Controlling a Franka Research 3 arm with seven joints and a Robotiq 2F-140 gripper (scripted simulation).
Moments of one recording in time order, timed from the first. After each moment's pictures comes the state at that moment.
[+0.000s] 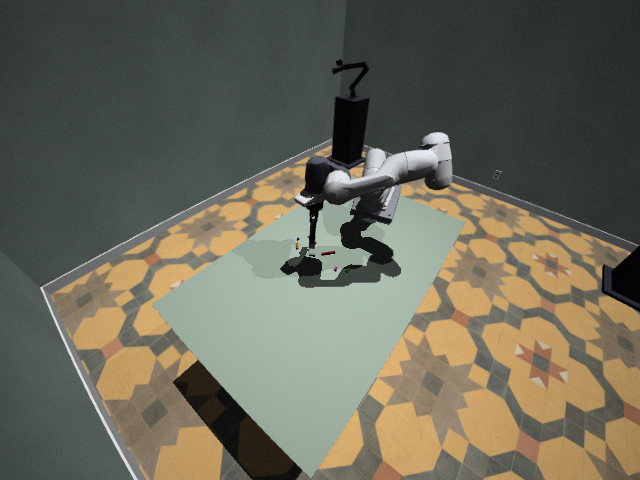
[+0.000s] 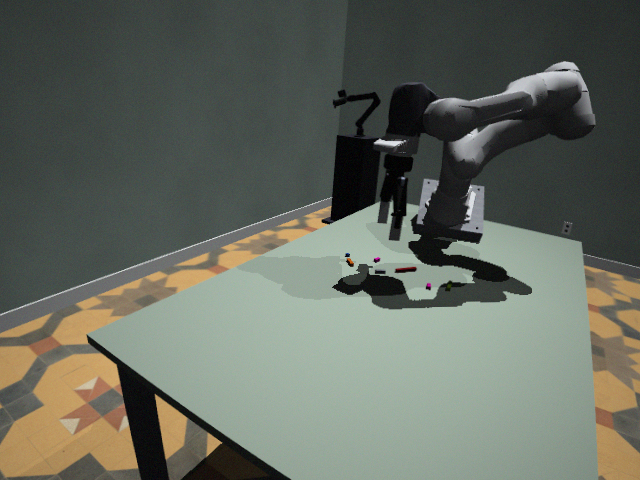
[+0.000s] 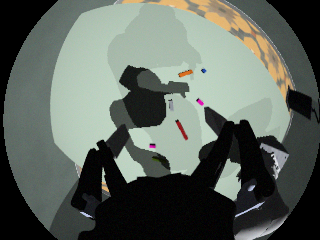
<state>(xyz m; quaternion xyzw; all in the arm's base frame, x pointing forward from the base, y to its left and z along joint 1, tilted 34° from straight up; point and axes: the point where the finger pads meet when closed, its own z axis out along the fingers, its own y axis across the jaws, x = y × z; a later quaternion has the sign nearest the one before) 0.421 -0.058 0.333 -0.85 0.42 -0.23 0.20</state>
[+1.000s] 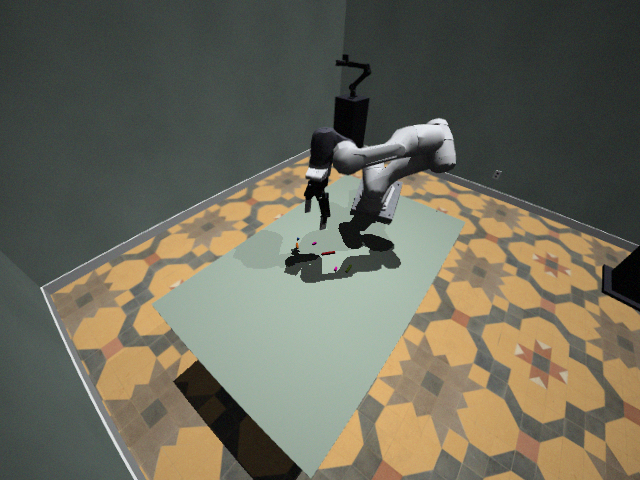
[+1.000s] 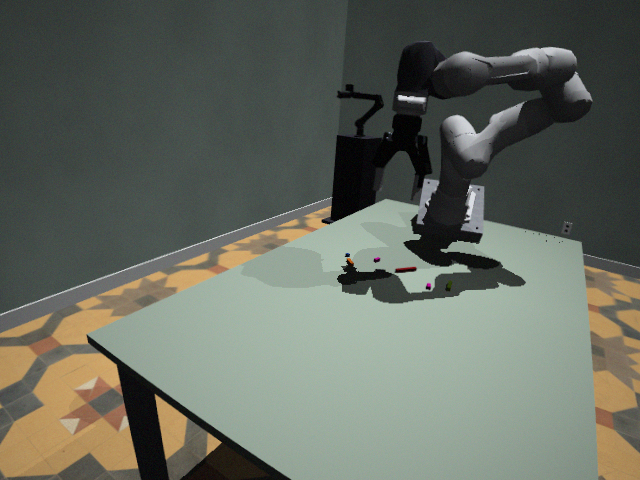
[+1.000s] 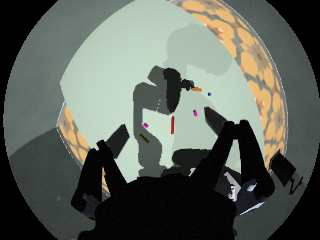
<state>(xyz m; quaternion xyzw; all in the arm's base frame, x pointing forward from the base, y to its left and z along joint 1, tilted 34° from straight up) 0.360 -0.070 0.416 -0.92 0.19 -0.31 0.16</state>
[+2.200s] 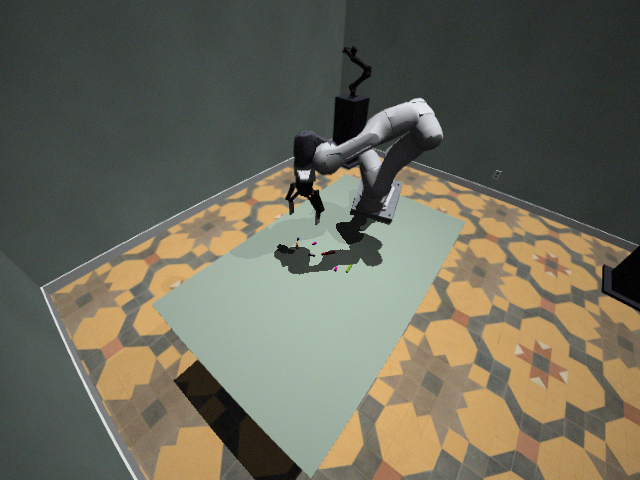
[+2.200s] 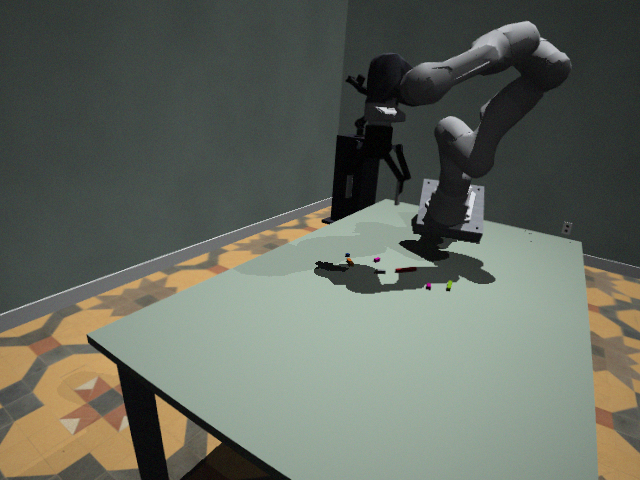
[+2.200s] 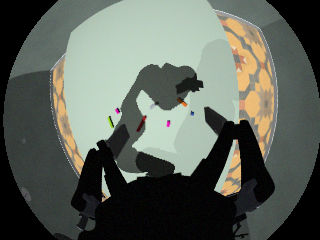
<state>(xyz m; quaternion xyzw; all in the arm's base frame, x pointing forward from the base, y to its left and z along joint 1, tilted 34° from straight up) 0.374 -0.135 0.373 -0.94 -0.06 -0.32 0.09</state>
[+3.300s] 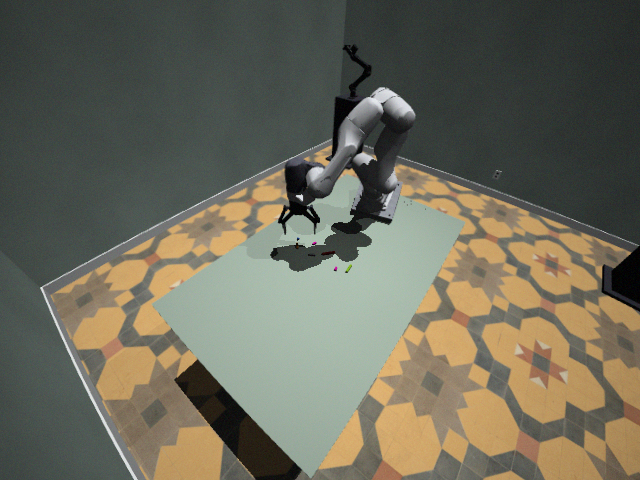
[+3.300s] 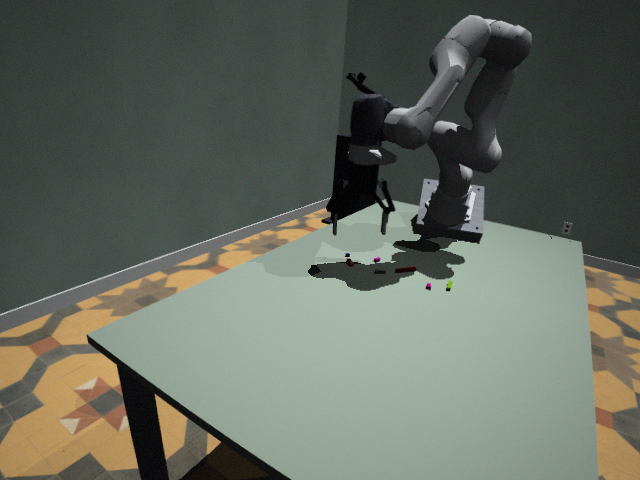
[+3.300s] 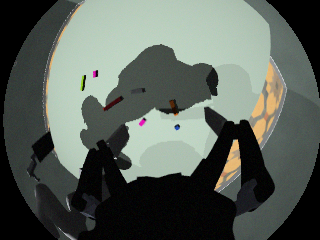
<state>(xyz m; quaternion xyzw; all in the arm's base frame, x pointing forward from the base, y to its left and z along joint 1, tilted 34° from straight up) 0.433 -0.146 0.279 -0.90 -0.33 -0.28 0.00</state>
